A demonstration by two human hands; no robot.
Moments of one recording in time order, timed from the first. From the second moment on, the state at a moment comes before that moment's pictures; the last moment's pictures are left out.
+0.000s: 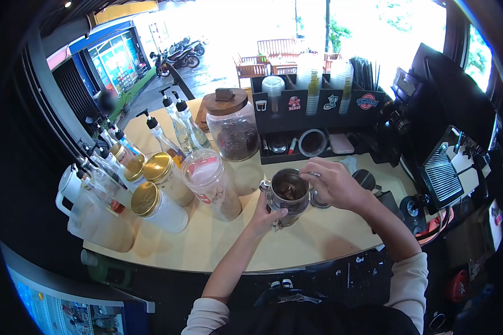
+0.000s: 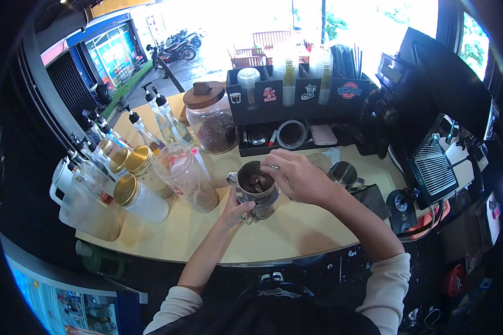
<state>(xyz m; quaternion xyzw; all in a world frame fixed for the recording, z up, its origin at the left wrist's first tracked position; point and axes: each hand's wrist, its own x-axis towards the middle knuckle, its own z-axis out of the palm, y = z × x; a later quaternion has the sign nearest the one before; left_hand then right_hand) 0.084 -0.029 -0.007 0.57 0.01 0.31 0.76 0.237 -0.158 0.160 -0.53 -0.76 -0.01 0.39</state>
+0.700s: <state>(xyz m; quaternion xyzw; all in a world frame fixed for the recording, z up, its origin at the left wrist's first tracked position) 0.044 -0.074 0.045 0.73 0.25 0.54 0.34 0.250 -0.158 0.154 -0.50 -0.77 0.04 0.40</state>
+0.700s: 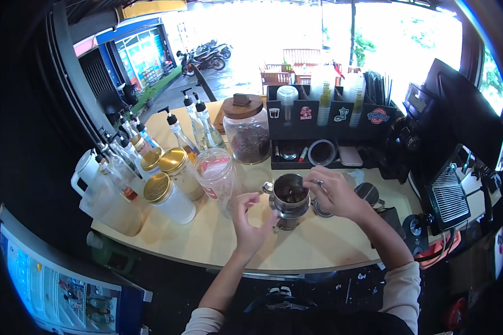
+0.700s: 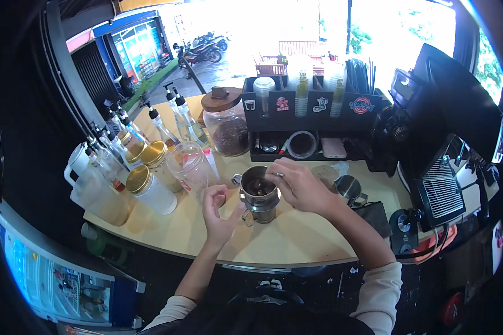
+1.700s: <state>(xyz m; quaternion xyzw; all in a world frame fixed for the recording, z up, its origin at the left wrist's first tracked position) 0.082 -0.078 0.073 0.76 0.18 0.47 0.41 0.253 -0.152 0.141 -0.44 -0.78 0.04 0.45</state>
